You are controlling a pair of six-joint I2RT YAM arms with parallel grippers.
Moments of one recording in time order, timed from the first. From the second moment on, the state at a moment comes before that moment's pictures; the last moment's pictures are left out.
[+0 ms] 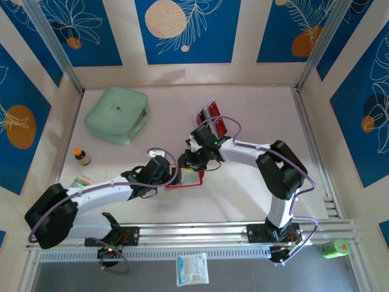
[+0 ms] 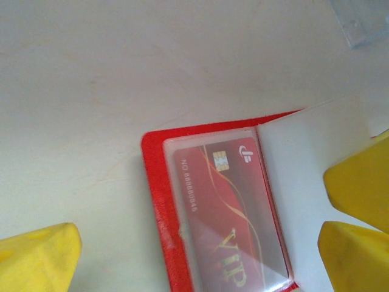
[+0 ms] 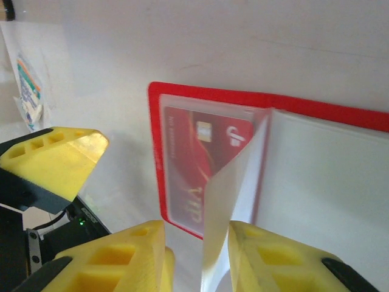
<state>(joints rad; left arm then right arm) -0.82 1.22 0.54 -0.21 -0.26 -0.70 0.74 1.81 1.12 -0.33 -0.55 0.79</state>
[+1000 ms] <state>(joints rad) -0.74 1.00 0.53 -0.44 -0.30 -0.69 0.80 2.00 1.25 -0.36 -0.58 0.85</state>
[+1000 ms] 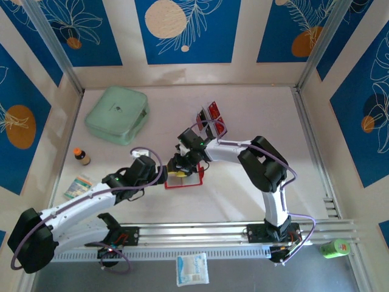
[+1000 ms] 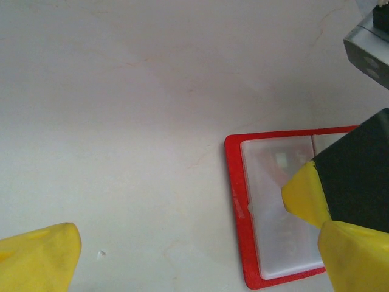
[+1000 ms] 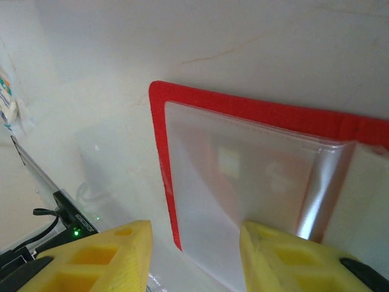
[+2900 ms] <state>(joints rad) -0.73 1.30 0.49 -0.20 -0.21 -0.65 0.73 2.01 1.25 -0.33 -0.63 0.82</state>
